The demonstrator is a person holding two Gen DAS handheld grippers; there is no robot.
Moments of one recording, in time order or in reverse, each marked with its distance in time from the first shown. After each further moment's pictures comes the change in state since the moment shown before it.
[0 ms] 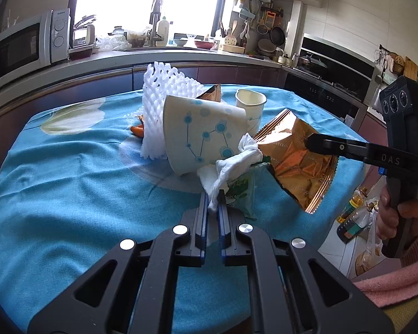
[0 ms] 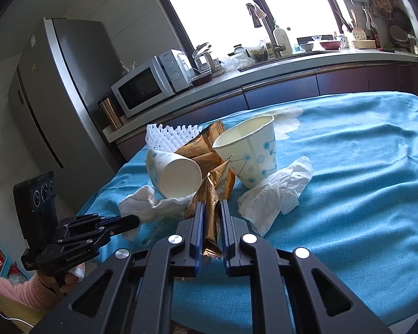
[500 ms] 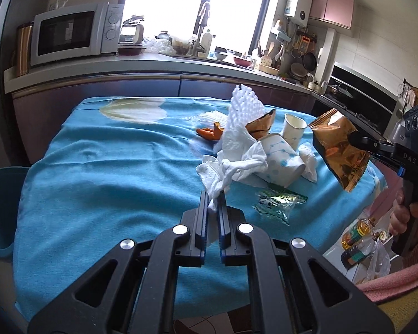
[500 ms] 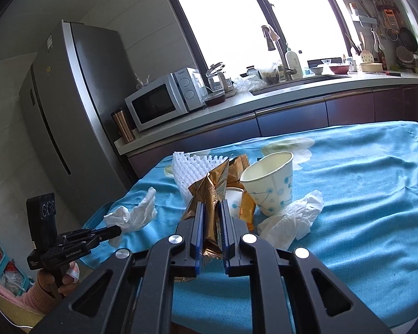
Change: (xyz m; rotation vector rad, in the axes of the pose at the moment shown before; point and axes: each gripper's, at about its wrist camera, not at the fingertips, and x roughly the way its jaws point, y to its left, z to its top) left arm -0.074 0.065 -0.025 -0.156 -0.082 0.123; right arm -0.020 0.029 0.016 -0.053 -0.089 0.041
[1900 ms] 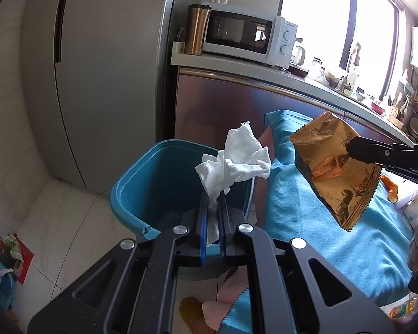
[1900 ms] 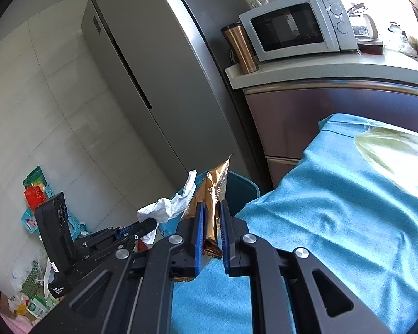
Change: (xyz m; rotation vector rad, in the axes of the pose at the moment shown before) left arm -0.104 0.247 -0.027 -0.334 -0.076 0.588; right arm 0.263 0.252 0.007 -0.187 0.358 0.467
